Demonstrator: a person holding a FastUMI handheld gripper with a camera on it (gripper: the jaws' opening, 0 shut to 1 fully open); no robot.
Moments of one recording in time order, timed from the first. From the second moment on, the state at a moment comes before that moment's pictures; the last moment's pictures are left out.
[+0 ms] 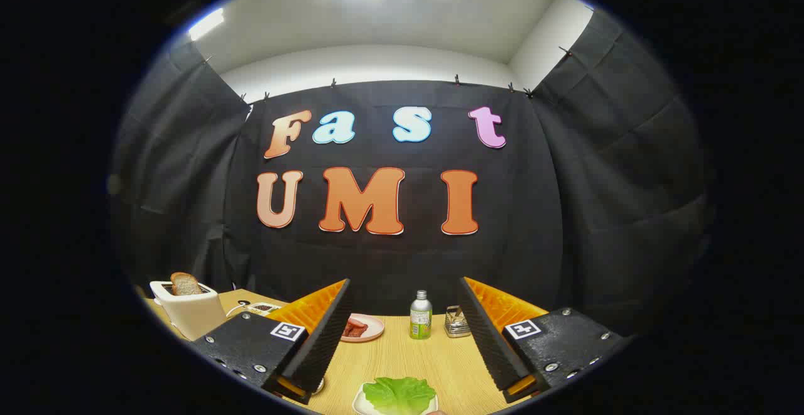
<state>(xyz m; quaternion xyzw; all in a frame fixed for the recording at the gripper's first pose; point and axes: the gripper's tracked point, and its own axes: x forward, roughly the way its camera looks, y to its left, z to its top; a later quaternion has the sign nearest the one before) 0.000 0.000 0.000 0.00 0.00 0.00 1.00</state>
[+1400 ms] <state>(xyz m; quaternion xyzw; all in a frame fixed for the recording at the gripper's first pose) 0.018 0.011 -0.090 0.03 0.20 0.05 0.98</state>
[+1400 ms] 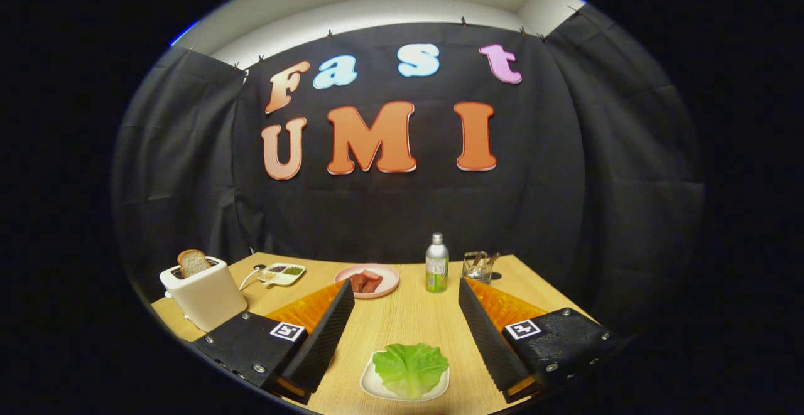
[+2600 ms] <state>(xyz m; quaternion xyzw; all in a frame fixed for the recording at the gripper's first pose) -0.010 0.015 -0.279 -0.03 0.57 0.10 0.82</state>
